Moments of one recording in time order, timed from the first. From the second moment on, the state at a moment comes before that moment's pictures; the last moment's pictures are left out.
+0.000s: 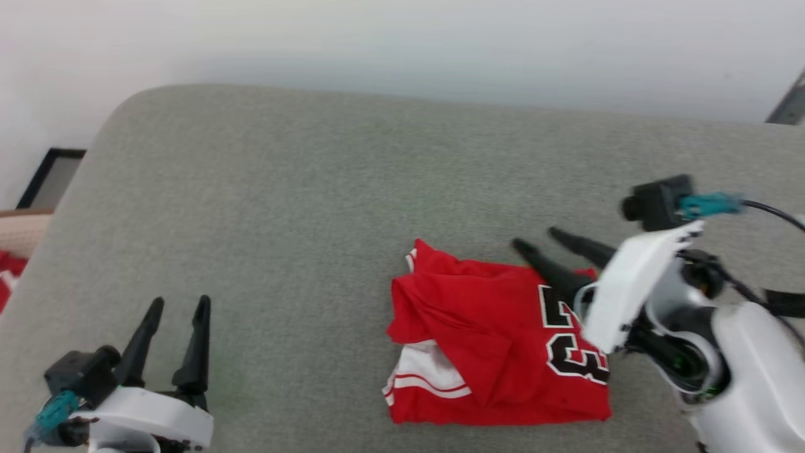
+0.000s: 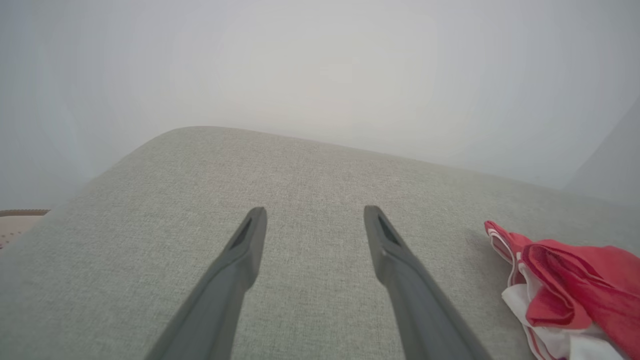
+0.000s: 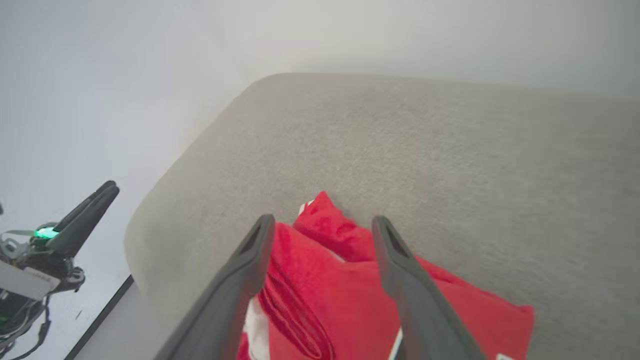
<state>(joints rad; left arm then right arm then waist) -0.12 0.36 -0.08 0.27 -0.54 -0.13 -0.26 -0.47 -0.20 0.32 0.11 0.73 0.13 0.59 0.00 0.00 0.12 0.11</state>
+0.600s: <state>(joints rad) -0.03 0.35 0.01 0.26 -0.48 -0.13 -0.26 -0.28 -0.38 0.18 0.17 0.58 0.13 0.05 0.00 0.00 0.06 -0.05</state>
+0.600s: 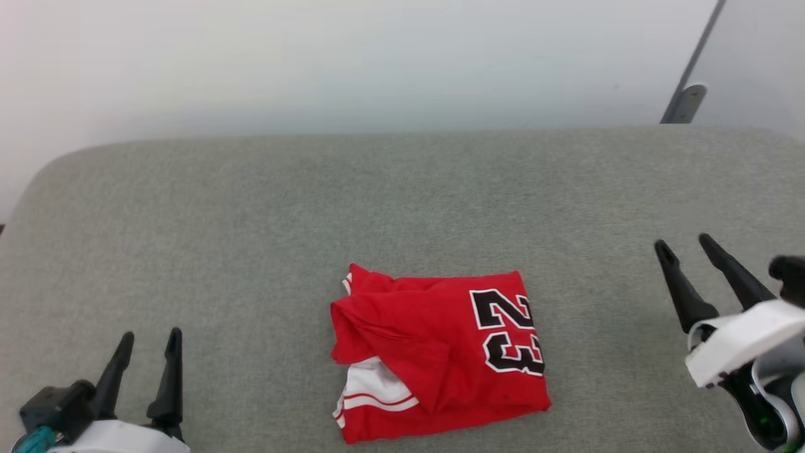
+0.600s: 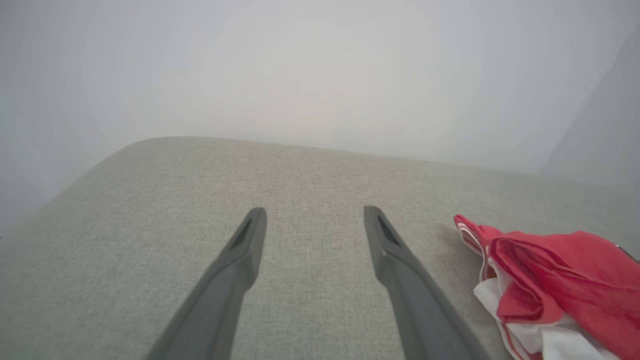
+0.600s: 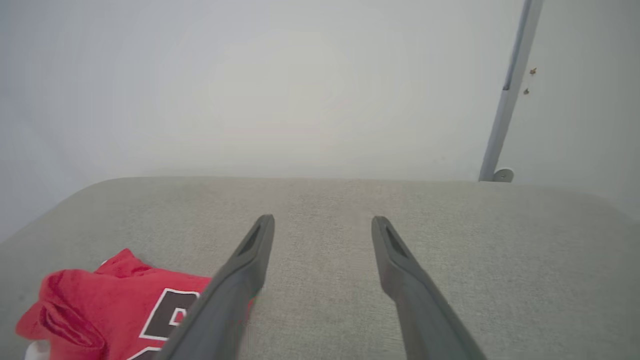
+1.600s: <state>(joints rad) 0.05 0.33 0.12 0.24 -0.47 -0.13 -0.26 -0.13 -0.35 0.11 0.36 0.53 0.13 -0.23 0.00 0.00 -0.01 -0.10</state>
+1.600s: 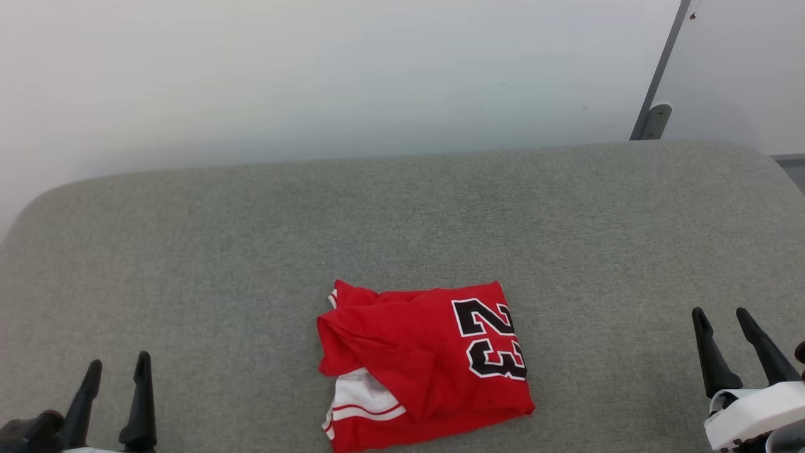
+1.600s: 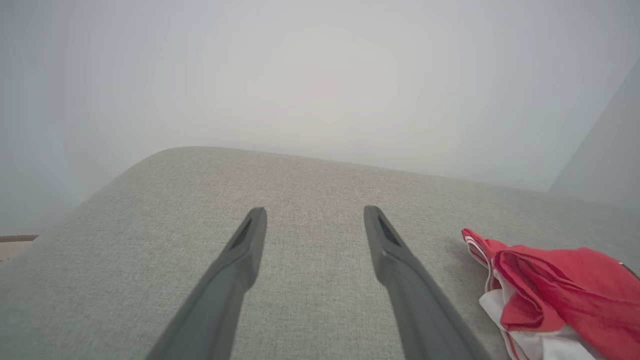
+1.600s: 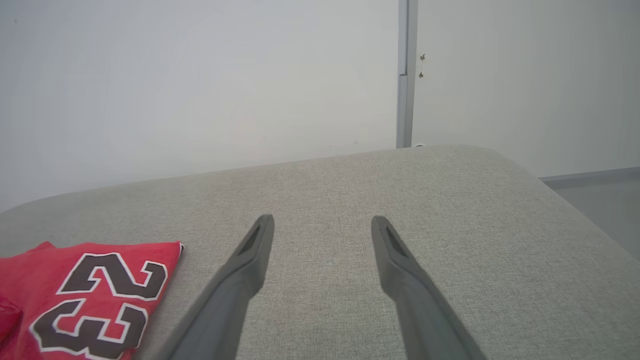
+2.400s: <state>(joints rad) 0.02 0.33 0.04 0.23 -0.48 -0.13 -0.26 -0.20 -0.32 0.30 0.33 0.57 0.13 0.00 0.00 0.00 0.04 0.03</state>
